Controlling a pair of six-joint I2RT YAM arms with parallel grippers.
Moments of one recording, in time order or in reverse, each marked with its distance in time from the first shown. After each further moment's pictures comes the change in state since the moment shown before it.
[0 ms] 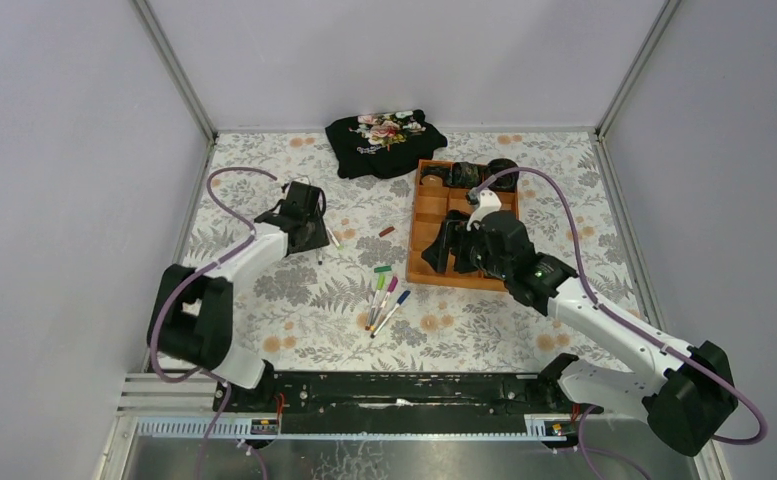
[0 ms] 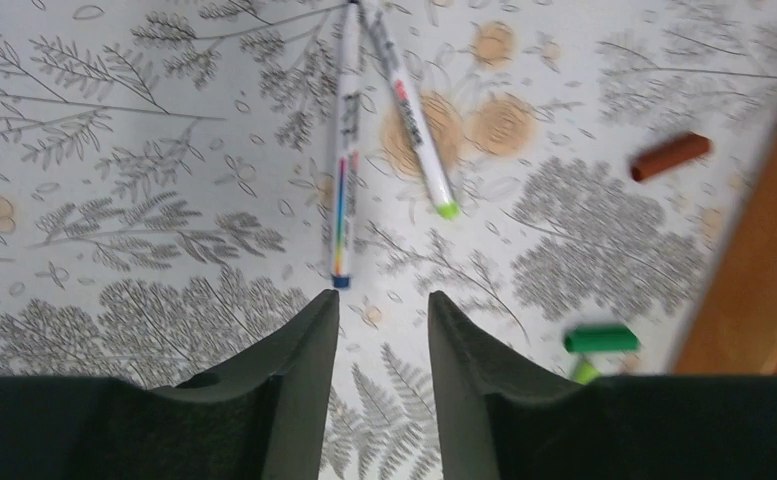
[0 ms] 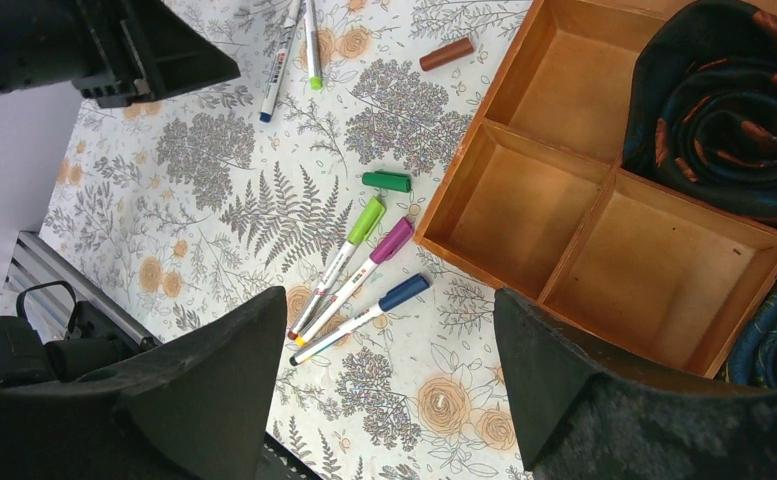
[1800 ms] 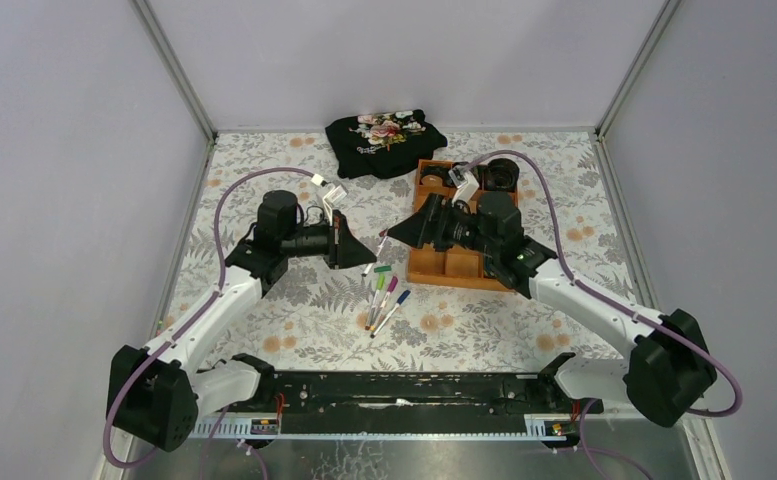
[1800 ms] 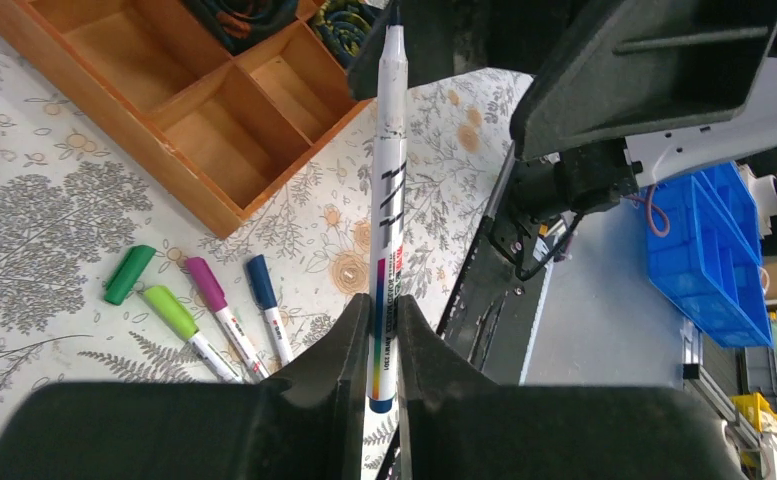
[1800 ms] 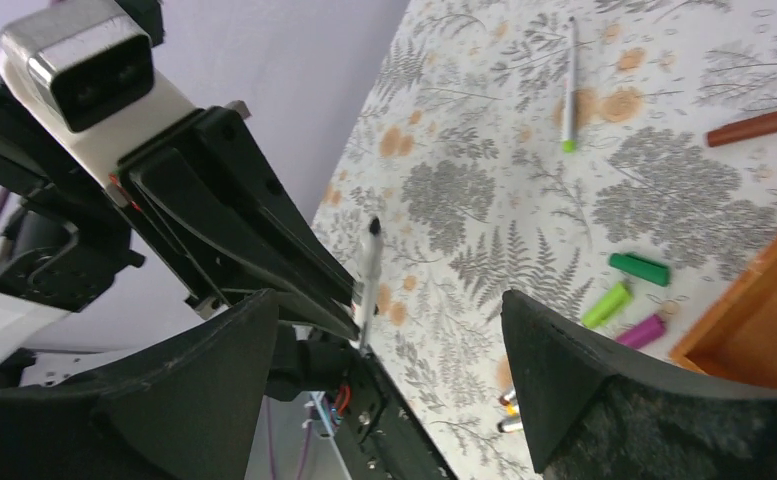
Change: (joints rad) left arm -0.042 -0.347 -0.140 0.291 1.047 0.197; right arm -0.028 0.158 0.055 0.371 -0.319 0.288
